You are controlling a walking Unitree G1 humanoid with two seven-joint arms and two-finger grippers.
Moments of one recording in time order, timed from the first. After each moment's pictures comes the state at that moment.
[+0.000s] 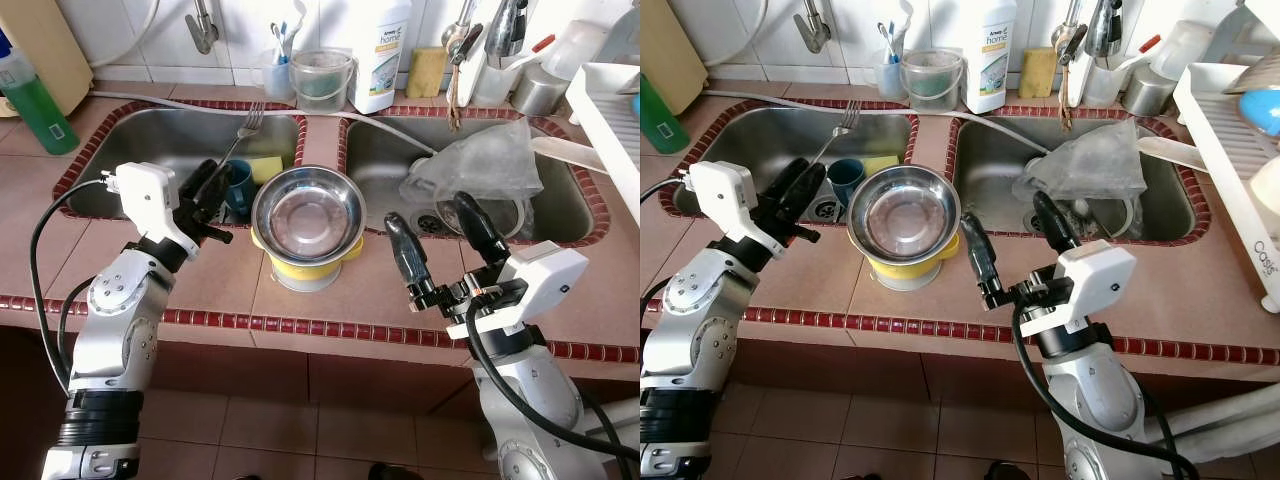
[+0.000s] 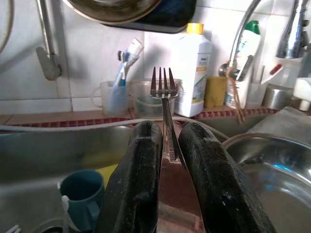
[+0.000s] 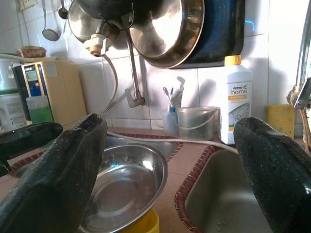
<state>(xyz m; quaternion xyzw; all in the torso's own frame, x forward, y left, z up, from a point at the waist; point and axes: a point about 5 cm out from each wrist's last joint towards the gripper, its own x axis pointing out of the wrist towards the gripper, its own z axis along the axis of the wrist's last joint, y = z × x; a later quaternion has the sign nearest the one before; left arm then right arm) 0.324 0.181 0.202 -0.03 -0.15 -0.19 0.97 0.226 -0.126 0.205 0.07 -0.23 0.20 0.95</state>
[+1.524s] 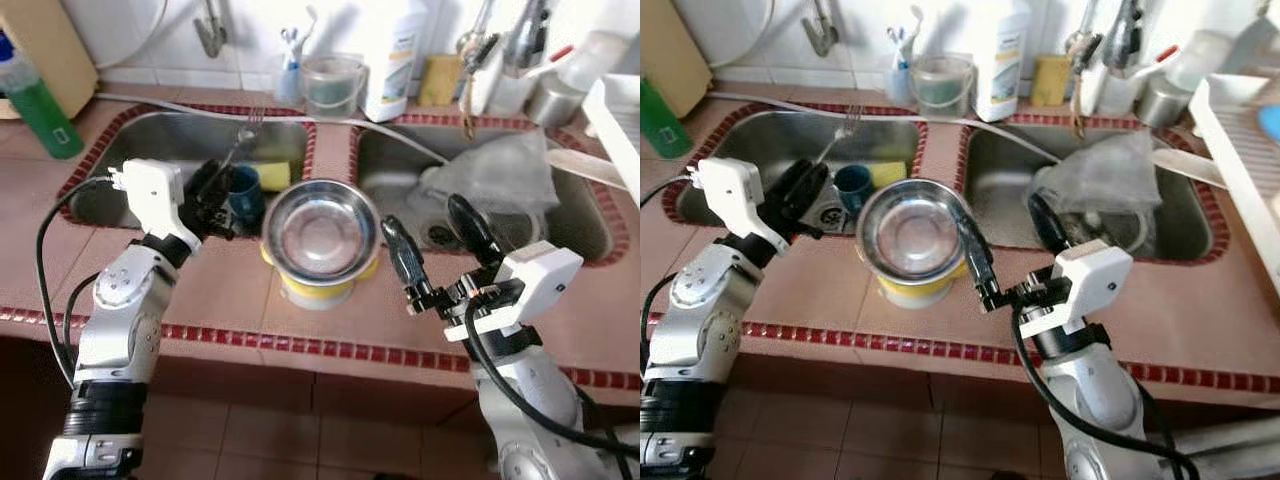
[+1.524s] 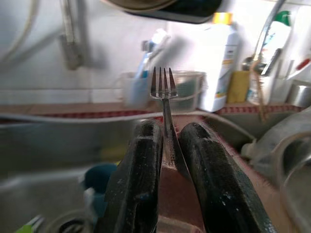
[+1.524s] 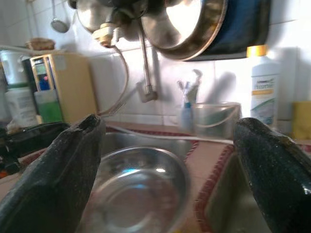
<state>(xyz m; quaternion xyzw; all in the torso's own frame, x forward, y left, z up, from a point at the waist) 0.331 0.180 0.199 -0.03 -0.13 -0.19 0.97 0.226 -0.124 0.203 0.08 -0.21 0.22 0.95</state>
